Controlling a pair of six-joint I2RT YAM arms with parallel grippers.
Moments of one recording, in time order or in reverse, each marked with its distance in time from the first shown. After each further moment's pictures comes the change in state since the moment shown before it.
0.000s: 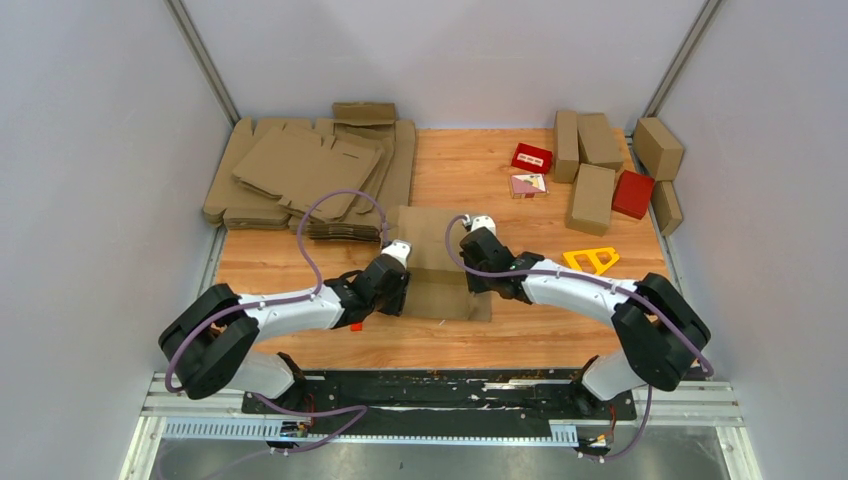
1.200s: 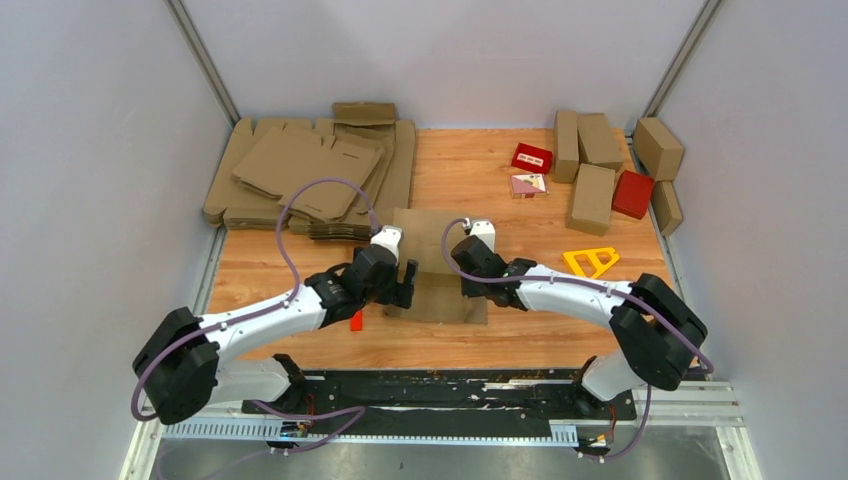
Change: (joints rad) left arm 0.000 -0.155 0.069 -0.144 -0.045 -0.030; right arm 0.084 0.003 -0.010 -0.001 0.130 0.175
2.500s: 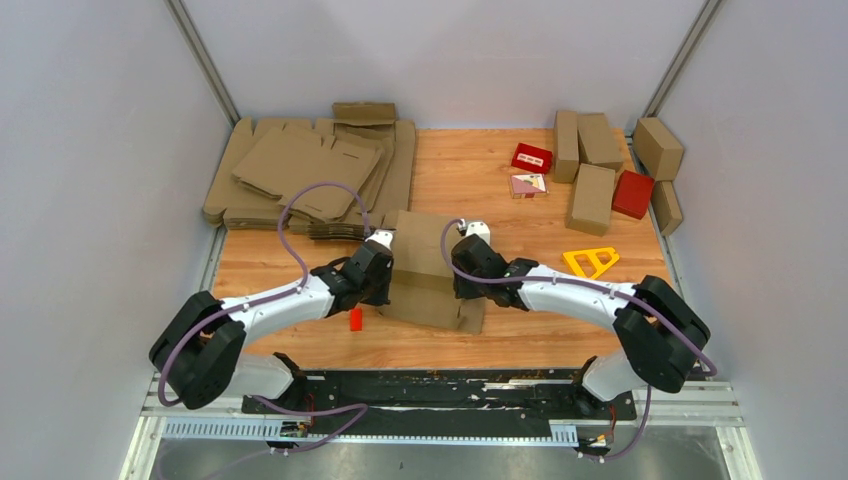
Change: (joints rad) left arm 0.116 0.099 -0.008 -0.047 0.092 -0.026; right arm 0.000 -0.018 -0.006 0.014 -0.090 -0.030
